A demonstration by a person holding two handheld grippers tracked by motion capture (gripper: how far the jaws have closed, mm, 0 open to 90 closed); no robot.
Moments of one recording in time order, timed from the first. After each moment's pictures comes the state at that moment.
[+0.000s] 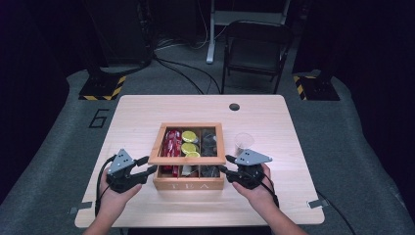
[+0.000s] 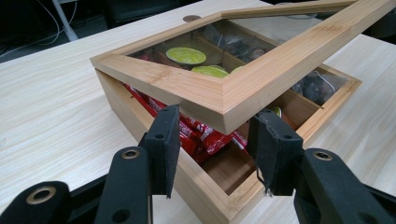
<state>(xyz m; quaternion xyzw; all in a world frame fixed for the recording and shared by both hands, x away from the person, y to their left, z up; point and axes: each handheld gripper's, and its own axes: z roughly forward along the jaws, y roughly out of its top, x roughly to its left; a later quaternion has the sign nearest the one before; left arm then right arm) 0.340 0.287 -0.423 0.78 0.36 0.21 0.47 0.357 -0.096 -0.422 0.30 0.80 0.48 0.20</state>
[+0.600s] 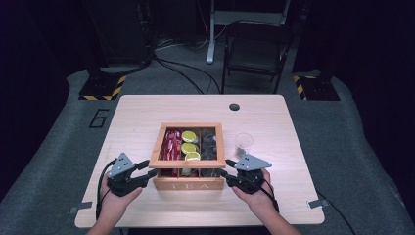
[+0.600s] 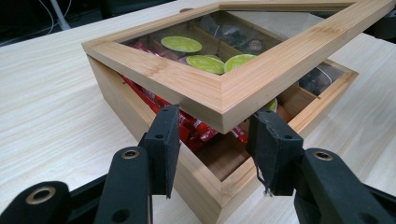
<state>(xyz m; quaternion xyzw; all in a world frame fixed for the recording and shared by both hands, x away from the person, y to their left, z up) 0.337 0.288 -0.436 0.78 0.36 0.20 0.47 0.349 -0.095 -0.432 0.30 0.80 0.47 0.20</state>
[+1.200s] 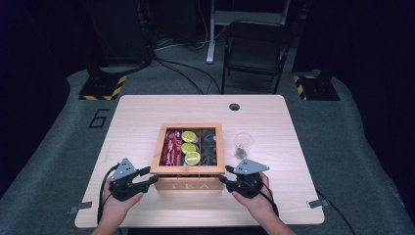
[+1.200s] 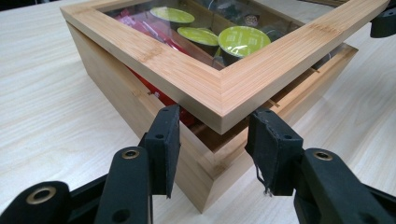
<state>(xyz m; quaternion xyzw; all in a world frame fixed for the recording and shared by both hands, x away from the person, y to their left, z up) 0.334 0.289 -0.456 0.78 0.37 0.17 0.47 0.346 -0.096 -0.450 0.31 0.81 0.46 0.18</state>
